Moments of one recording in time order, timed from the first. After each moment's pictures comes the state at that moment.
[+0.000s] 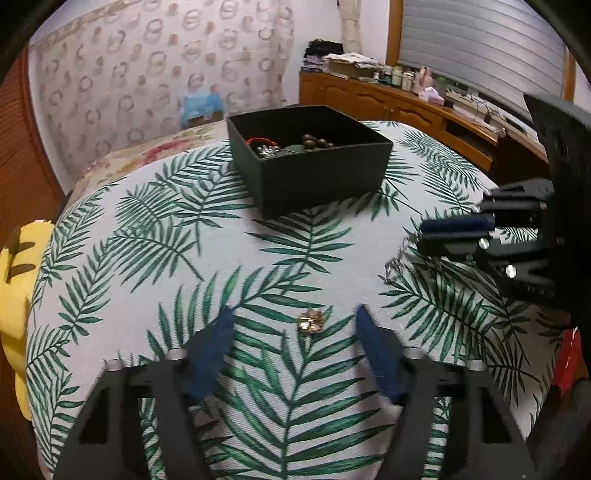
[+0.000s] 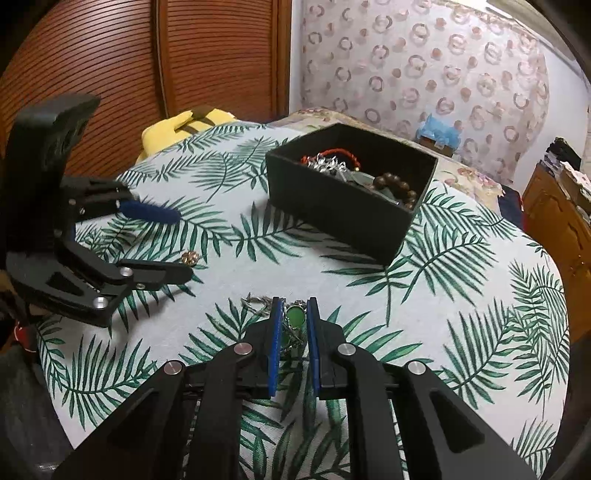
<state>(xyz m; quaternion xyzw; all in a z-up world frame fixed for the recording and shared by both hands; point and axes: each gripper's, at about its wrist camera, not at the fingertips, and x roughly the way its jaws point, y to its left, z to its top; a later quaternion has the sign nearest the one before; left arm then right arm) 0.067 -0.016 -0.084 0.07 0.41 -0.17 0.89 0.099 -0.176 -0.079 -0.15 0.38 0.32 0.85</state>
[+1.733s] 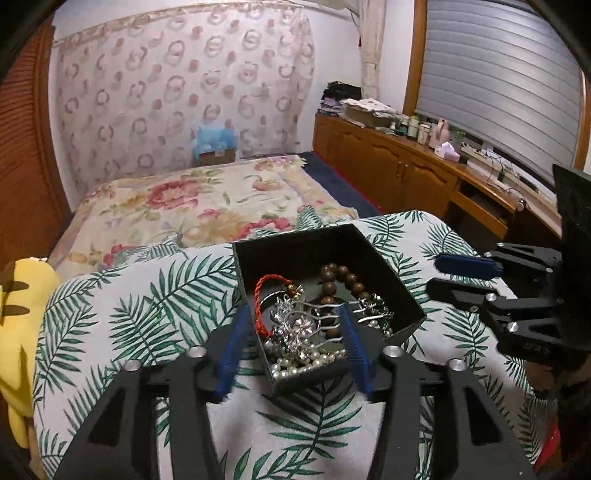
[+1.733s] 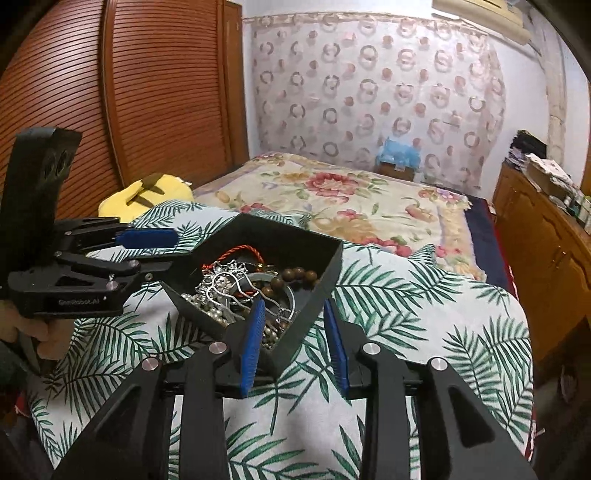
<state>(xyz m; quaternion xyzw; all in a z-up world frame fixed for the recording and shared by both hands) 0.166 -0.030 -0.023 0.01 0.34 -0.15 0.93 0.178 -0.213 -0.027 -0.08 0.32 0.27 0.91</state>
